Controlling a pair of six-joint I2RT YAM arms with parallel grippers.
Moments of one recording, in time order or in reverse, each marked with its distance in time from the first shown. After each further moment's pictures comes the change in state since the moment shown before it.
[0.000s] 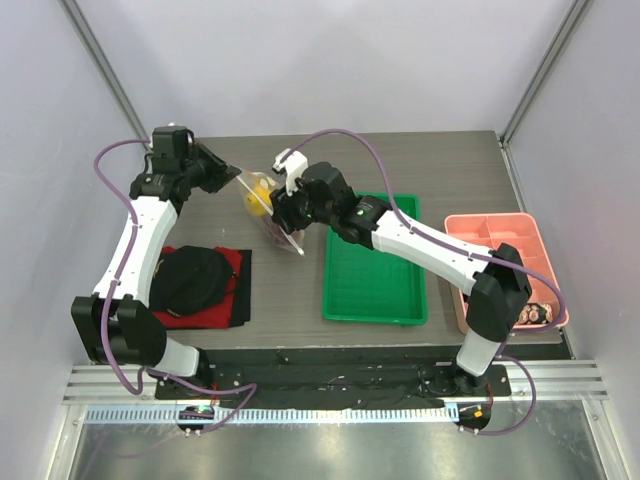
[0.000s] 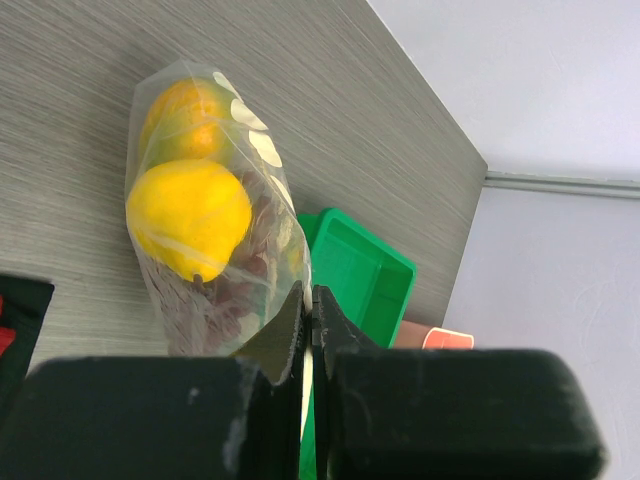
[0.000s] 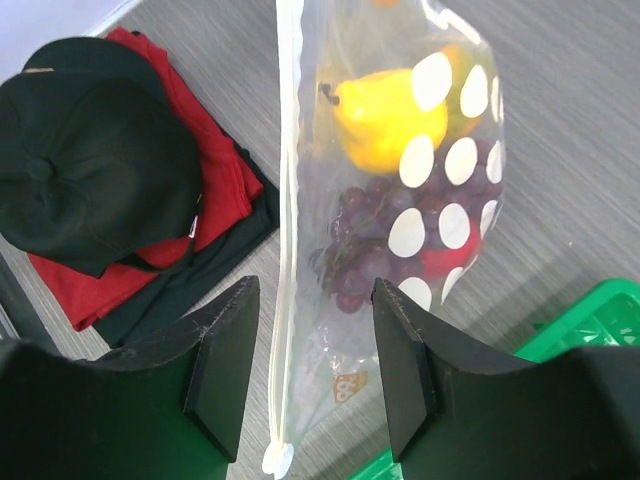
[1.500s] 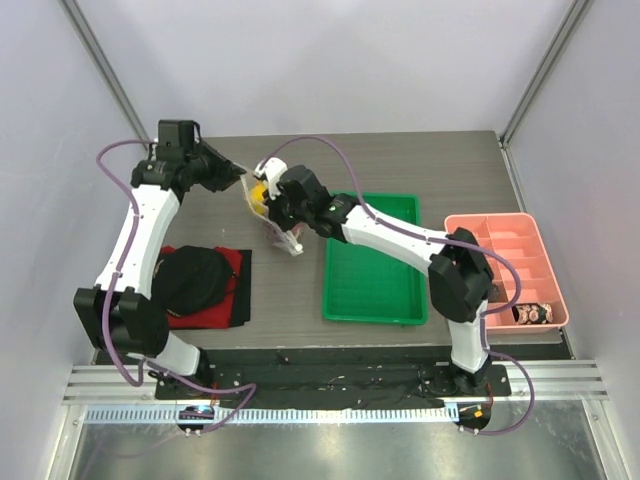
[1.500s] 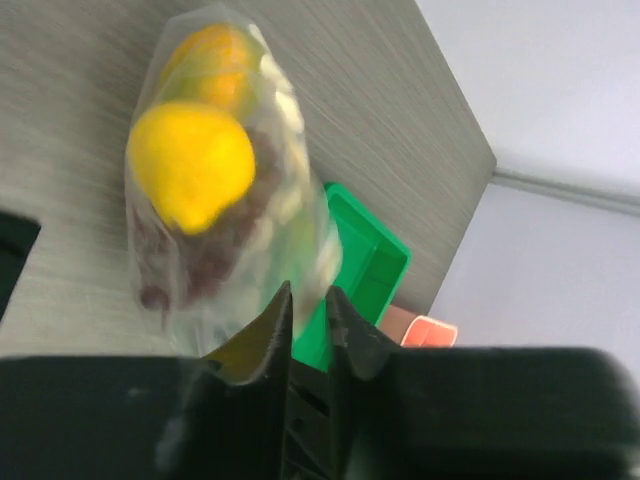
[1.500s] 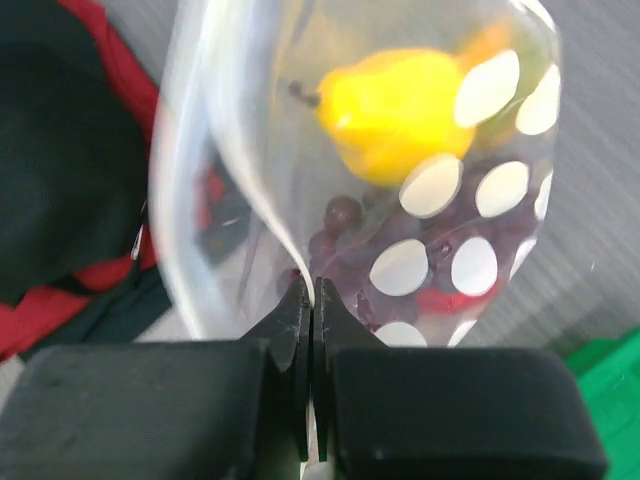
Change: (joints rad) left arm -0.029 0.027 0.063 -0.109 -0.009 -0.098; right arm -0.003 0.177 0.070 0.038 0.003 -0.054
